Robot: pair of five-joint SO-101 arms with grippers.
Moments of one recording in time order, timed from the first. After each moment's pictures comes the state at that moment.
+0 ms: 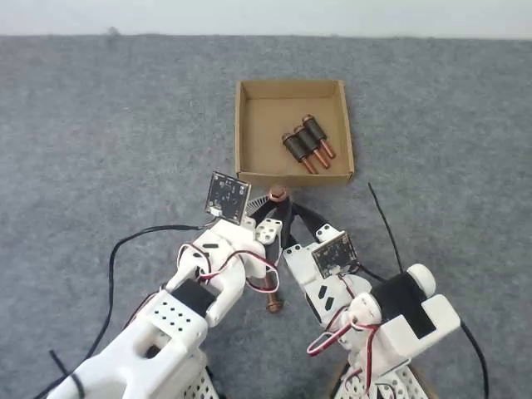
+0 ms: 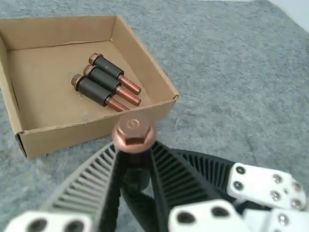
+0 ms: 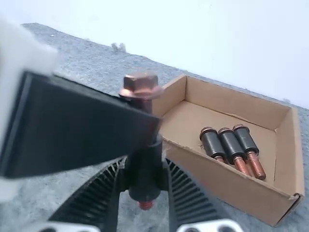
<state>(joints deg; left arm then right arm) 28.0 -49.7 86.5 4.0 20.8 -32.0 5.9 94.6 -83.3 5.6</state>
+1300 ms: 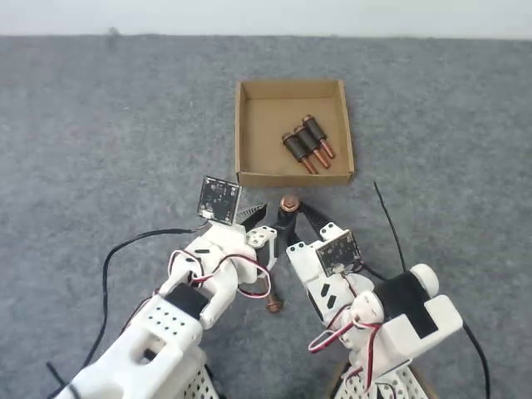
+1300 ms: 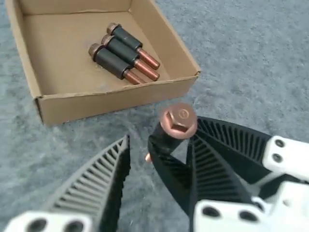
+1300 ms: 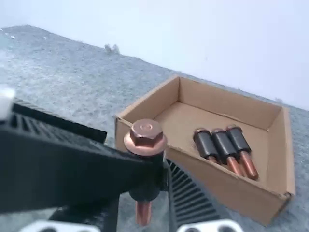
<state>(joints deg) 23.9 -56.1 88.8 13.2 21.5 -30.2 5.9 94.6 -83.3 5.6</state>
